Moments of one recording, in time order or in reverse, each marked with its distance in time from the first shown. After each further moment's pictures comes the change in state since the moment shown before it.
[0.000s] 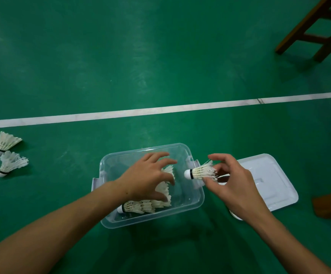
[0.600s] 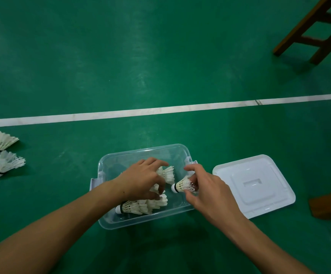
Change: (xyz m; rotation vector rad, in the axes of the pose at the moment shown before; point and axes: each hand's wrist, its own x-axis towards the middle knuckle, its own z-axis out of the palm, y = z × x) left_hand -0.001 0.000 -0.004 -0.125 -0.154 -0.092; right_hand -0.007 -0.018 0.037 -0.420 -0.190 -0.114
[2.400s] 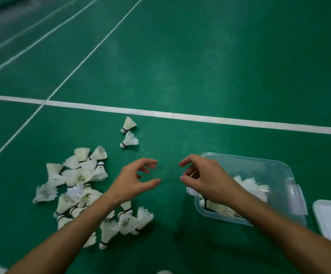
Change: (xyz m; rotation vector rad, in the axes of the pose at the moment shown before) left_hand -0.267 -0.057 0.018 -0.725 0.627 -0.774; right_hand 0.054 -0.195 0.051 0.306 -0.362 -0.420
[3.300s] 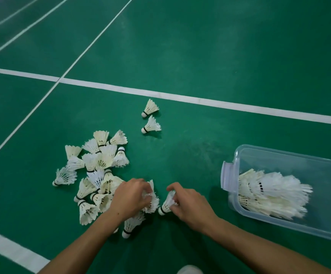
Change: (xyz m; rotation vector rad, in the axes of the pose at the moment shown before) left_hand -0.060 -0.125 -0.008 0.631 -0.038 -0.070; right_hand 0.020 -0.008 0.190 -0.223 -0.216 -0.023
